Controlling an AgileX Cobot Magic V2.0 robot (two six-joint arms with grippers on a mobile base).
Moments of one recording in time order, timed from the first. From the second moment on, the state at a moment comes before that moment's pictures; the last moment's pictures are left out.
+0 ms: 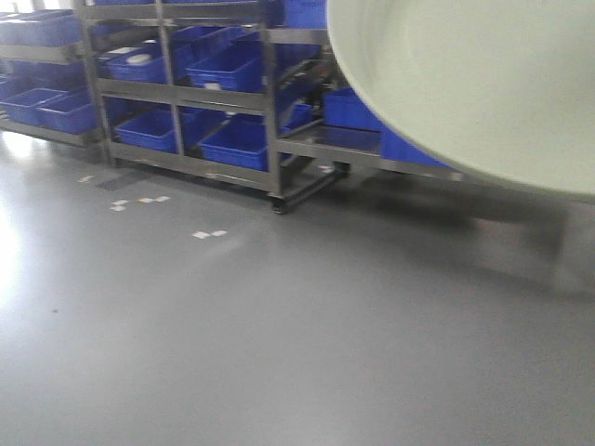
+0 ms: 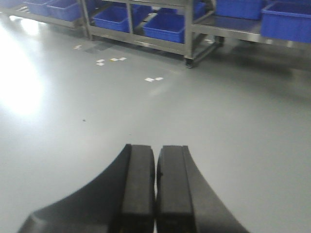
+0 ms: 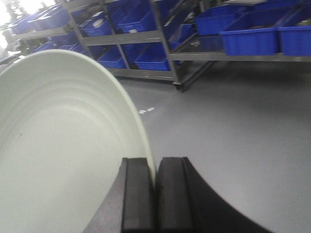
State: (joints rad) left arm 0.02 -0.01 0.00 -0.04 0.30 0.02; right arm 0.16 0.44 -0.38 0.31 0.14 0.05
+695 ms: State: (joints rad) left arm 0.02 -0.01 0.00 -0.04 0.30 0.02; right arm 0.16 0.44 -0.38 0.31 0.14 0.05
